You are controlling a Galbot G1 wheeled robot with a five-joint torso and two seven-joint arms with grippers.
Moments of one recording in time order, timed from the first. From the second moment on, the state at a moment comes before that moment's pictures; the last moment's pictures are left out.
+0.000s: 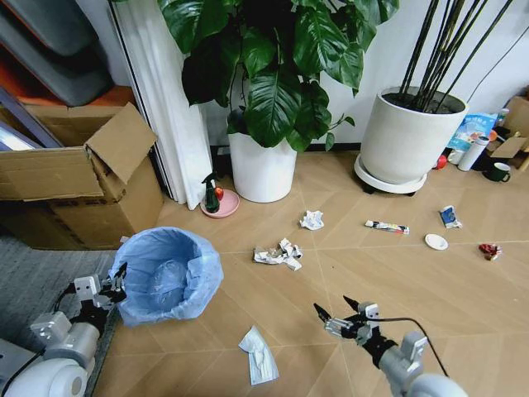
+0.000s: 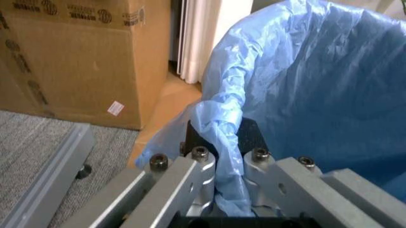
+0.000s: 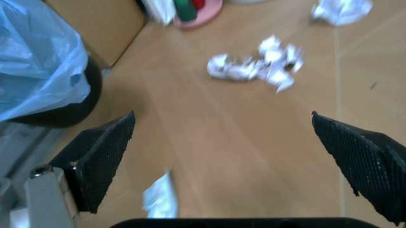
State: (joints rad) left arm 1.59 -1.22 -0.86 -2.04 -0.56 0.25 0.07; right arm -1.58 0.65 0.22 2.03 1.03 -0.03 0.03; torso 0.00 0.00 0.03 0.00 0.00
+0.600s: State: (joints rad) left arm 1.61 -1.25 -0.89 -2.00 -0.55 0.23 0.08; right arm -1.24 0.51 -0.13 1.89 1.35 -0.18 -0.09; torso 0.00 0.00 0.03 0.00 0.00
